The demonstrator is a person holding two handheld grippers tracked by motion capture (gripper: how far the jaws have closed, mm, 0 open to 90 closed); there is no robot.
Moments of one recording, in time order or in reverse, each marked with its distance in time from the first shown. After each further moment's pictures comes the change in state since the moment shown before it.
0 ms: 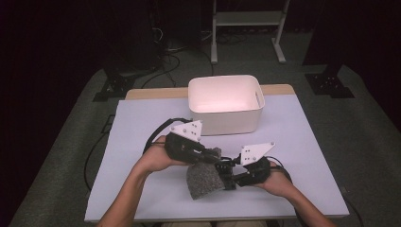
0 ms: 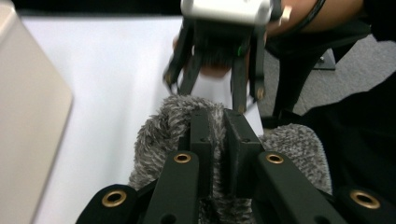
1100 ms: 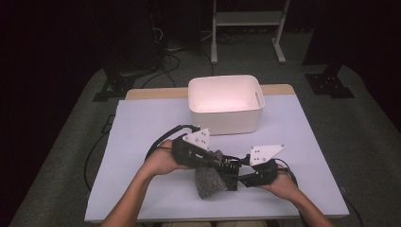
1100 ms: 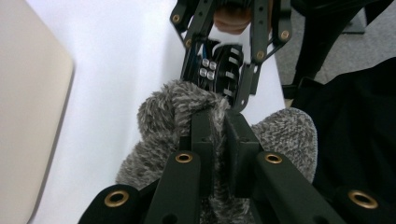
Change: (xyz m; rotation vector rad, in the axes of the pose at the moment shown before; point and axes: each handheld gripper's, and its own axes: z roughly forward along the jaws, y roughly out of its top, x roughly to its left) left arm -0.001 -0.014 0.022 0.153 0.061 0.005; right arm -0.001 -0.017 -0.015 -0.052 -0.017 0.054
